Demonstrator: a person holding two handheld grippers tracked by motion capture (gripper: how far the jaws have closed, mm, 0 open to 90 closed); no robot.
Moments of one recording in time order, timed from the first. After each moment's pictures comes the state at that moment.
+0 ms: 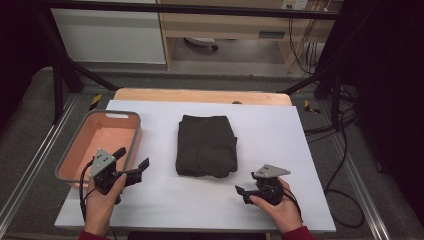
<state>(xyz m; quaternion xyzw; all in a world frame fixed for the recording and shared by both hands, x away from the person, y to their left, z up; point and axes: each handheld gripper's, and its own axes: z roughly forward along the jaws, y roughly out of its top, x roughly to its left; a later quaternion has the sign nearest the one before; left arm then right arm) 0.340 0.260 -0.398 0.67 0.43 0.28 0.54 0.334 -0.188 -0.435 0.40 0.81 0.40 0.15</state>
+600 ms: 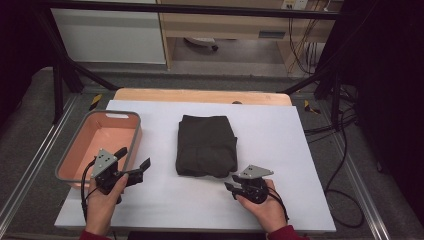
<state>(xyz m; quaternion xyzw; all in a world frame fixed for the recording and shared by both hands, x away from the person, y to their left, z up) 0.340 0.256 -0.399 0.67 0.43 0.28 0.54 0.340 -0.151 -0.444 0.37 0.82 0.41 0.15</state>
